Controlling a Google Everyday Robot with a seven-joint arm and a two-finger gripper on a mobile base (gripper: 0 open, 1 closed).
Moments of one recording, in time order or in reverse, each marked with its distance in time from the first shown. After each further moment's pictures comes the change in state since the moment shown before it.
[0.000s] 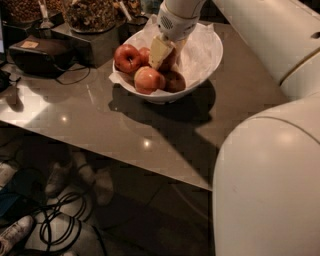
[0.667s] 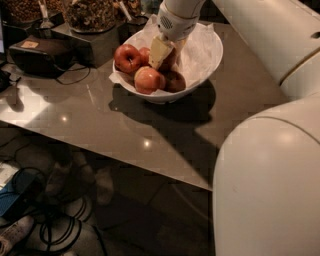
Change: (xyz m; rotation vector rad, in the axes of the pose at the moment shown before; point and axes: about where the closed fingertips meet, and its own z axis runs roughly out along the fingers) arm 0.000 0.000 0.000 0.000 0.000 0.000
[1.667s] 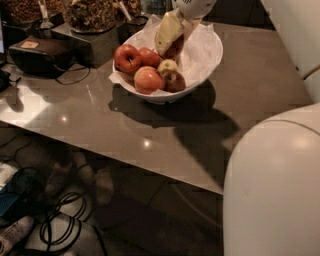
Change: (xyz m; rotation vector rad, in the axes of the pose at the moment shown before) arm 0.008 0.002 -0.065 -0.072 -0.077 0.011
